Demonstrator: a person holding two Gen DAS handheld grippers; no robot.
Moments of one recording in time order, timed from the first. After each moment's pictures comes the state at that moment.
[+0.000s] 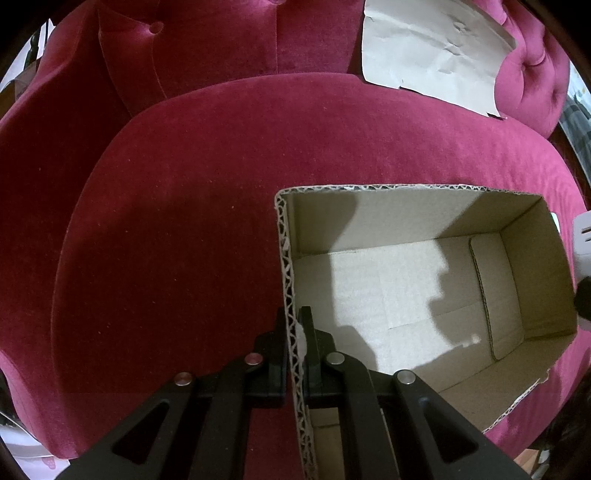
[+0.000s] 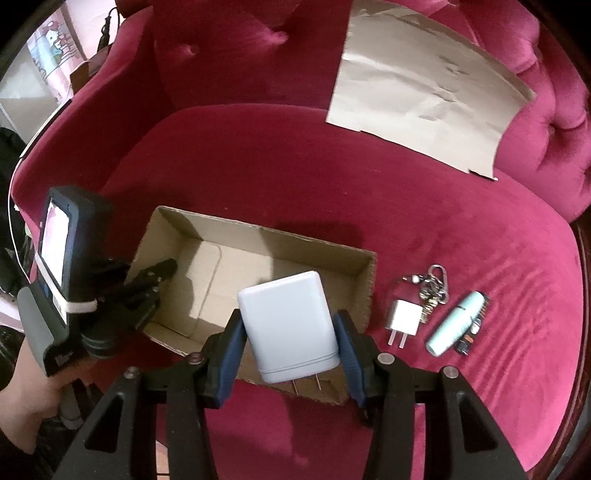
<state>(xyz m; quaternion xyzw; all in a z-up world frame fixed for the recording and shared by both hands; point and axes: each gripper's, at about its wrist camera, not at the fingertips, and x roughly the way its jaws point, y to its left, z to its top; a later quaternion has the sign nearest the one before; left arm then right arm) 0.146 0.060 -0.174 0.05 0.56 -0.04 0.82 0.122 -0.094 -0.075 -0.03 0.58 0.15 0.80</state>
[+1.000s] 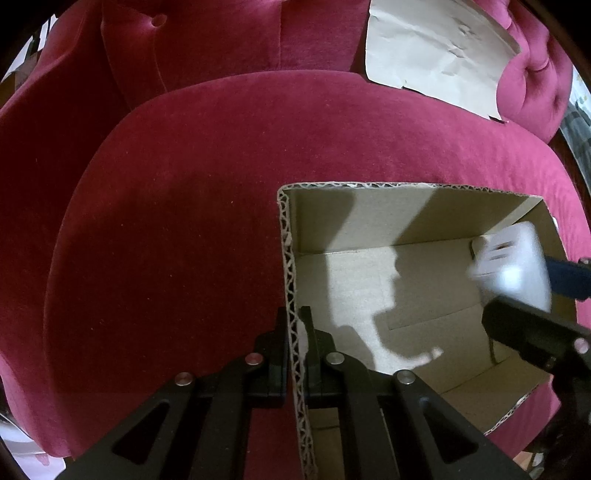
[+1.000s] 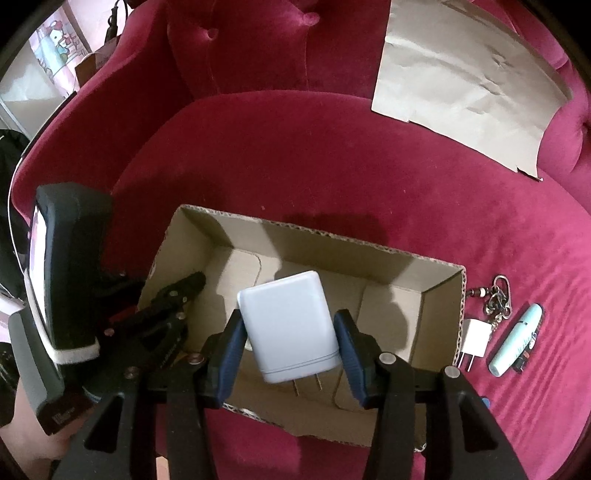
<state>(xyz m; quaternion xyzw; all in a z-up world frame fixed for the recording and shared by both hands) 0.148 0.063 -0.176 0.04 0.57 -0.05 0.82 0.135 -0.056 -0.109 -0.01 0.58 0.17 0.79</state>
